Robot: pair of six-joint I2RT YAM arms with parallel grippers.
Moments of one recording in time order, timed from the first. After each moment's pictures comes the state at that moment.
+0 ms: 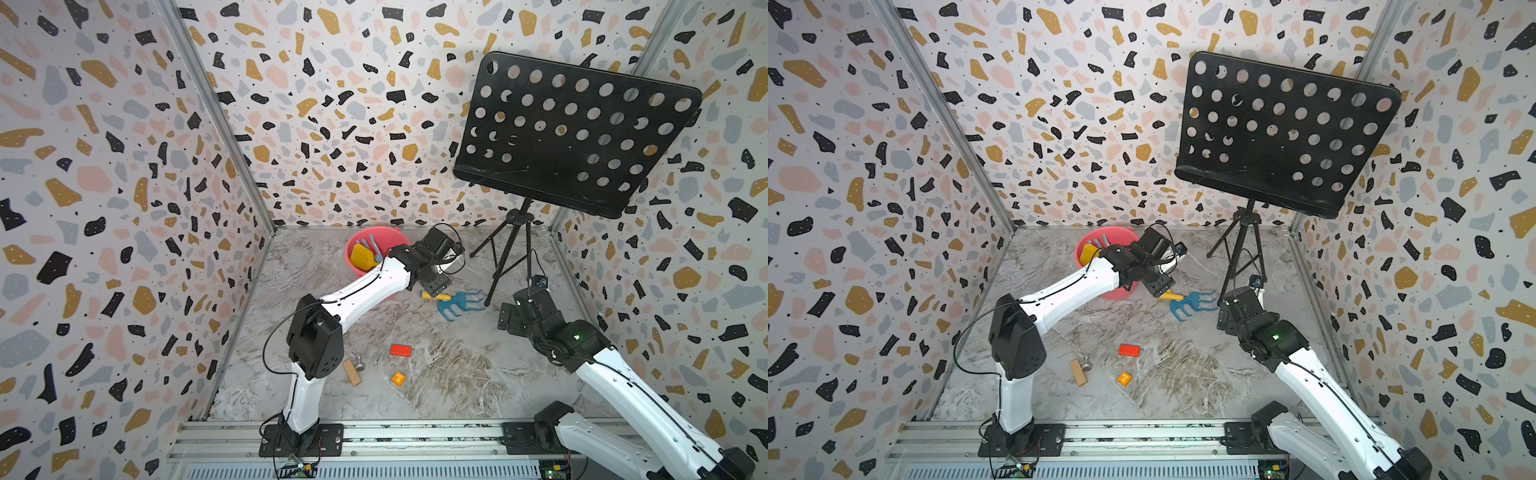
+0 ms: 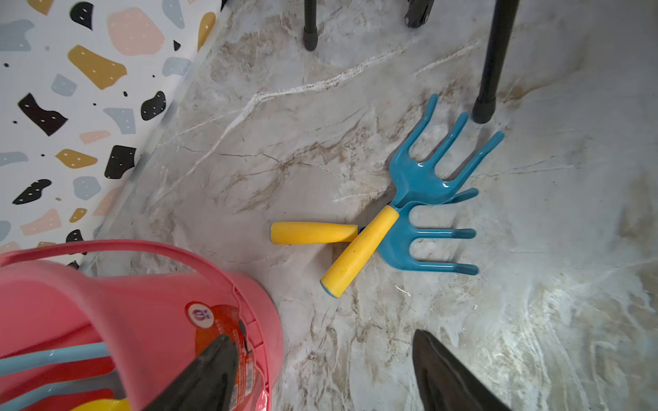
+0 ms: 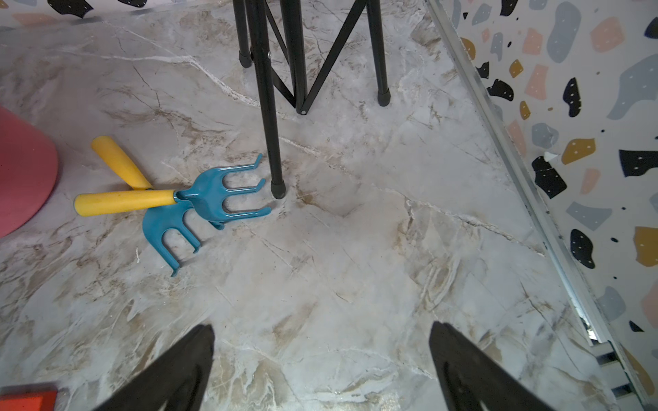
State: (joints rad) left arm -0.79 2.04 1.91 -0.85 -0.15 0.28; right arm 0.52 0.90 0.87 -0.88 0.46 0.56
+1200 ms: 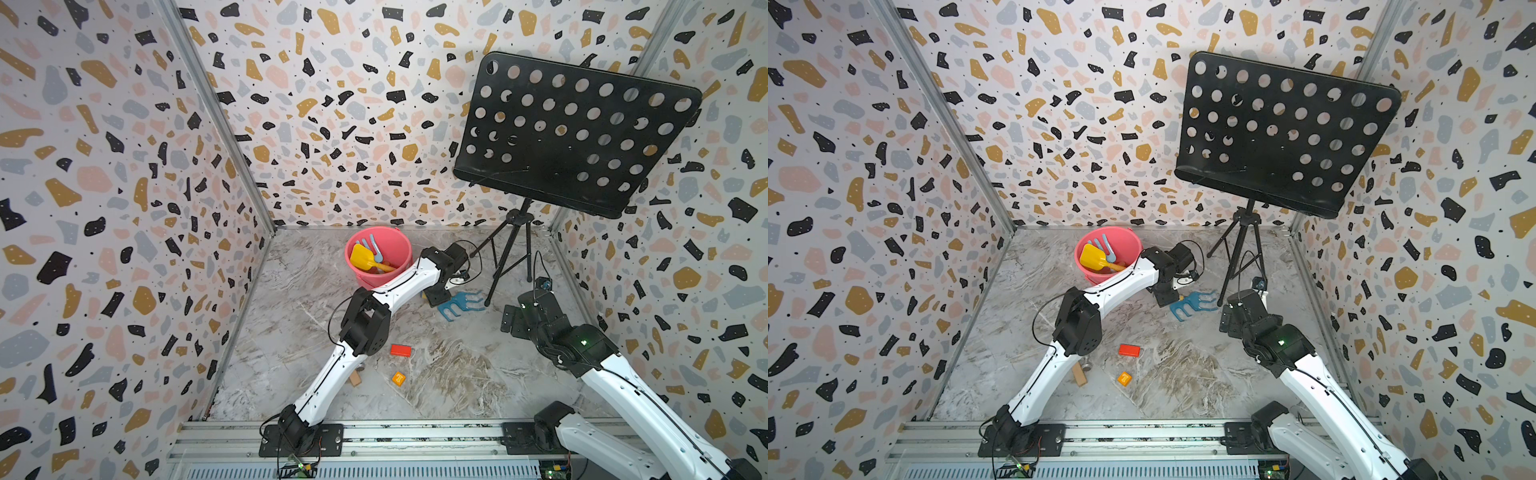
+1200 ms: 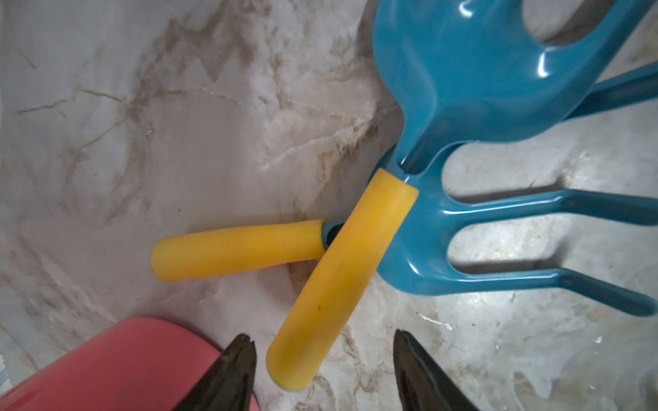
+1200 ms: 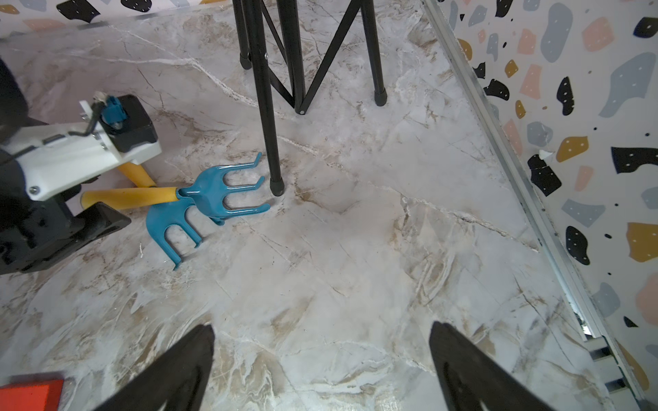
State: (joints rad) left arm -0.80 2.53 2.38 -1.21 -0.18 0.43; right arm 0.52 0.86 0.87 -0.91 0.45 0.56
